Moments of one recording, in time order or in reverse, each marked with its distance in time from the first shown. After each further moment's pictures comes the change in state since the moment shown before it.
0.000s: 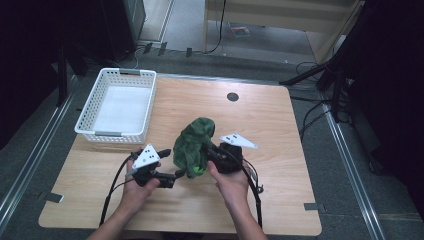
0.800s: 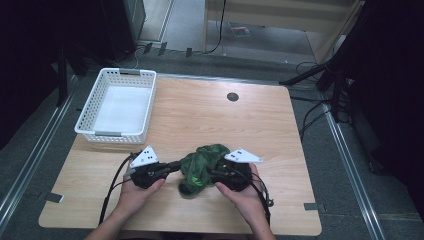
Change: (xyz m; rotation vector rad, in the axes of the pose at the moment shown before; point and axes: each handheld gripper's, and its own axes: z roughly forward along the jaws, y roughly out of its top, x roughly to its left) left arm 0.015 -0.003 -0.006 0.052 -0.046 -0.076; right arm -0.017 -0.034 -0.013 0.127 -0.001 -0.214
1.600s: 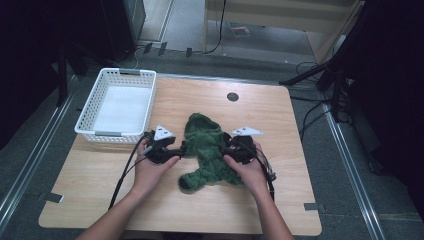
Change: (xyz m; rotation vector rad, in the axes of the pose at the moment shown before) left arm 0.027 0.032 0.065 0.152 0.296 -0.070; right arm -0.069 0.021 0.049 0.102 -0.087 0.039
